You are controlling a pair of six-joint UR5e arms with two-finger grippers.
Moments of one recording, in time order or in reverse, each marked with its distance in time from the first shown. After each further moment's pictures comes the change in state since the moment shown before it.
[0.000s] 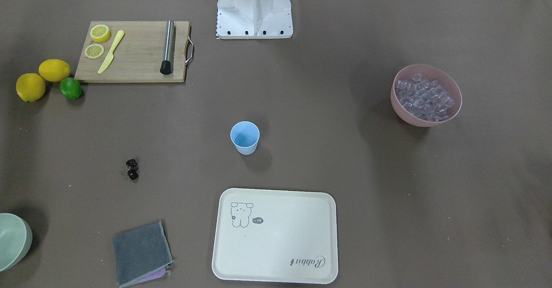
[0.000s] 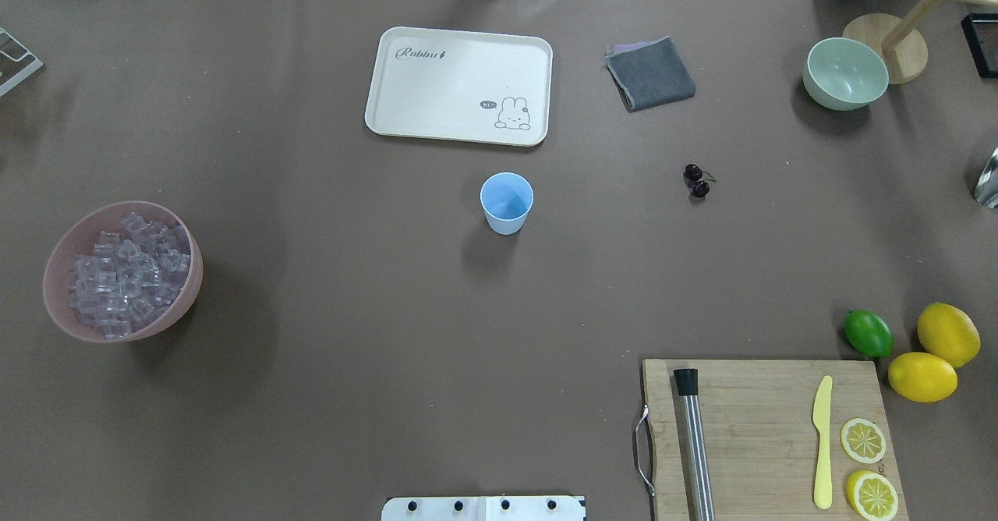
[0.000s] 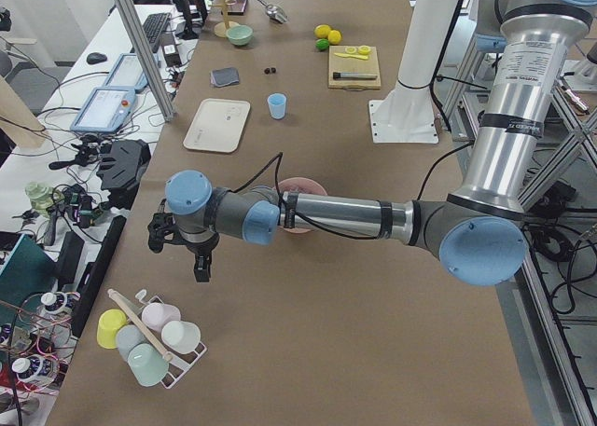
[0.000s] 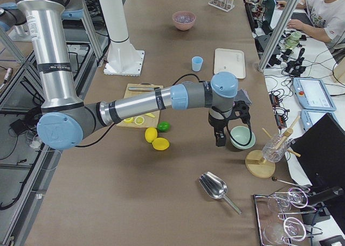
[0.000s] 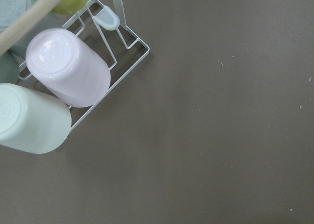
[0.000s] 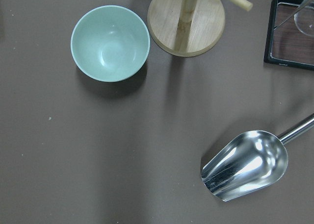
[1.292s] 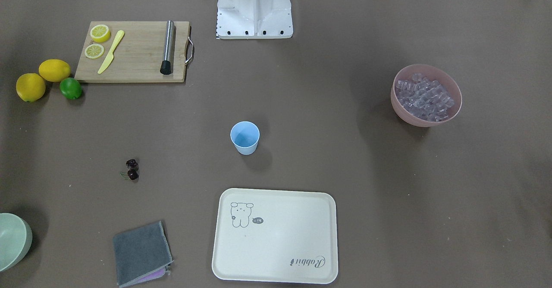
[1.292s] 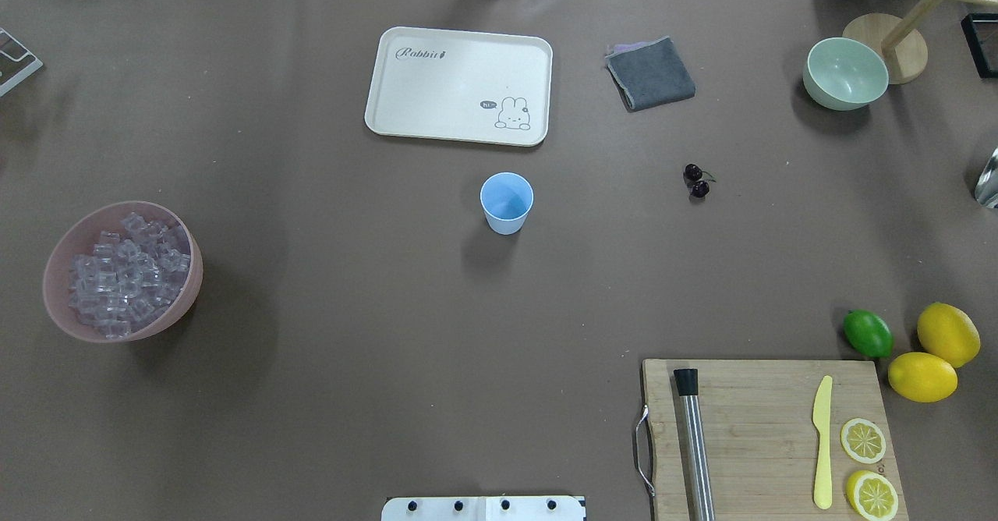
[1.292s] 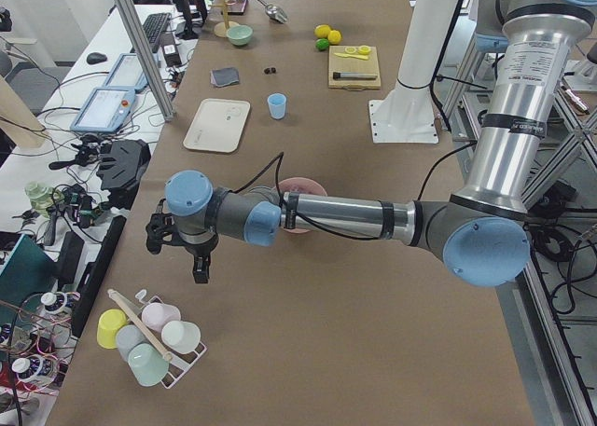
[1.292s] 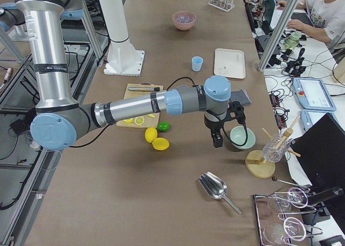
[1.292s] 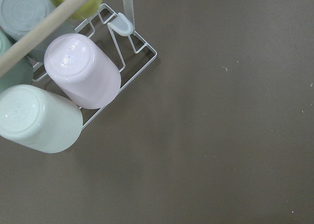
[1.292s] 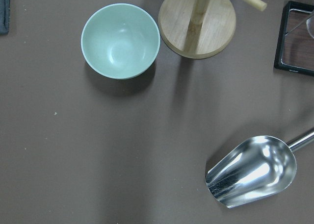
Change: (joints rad) left arm -0.016 0.001 -0.007 0.000 -0.002 0.003; right arm -0.018 -0.048 0.019 0.104 0.013 0.000
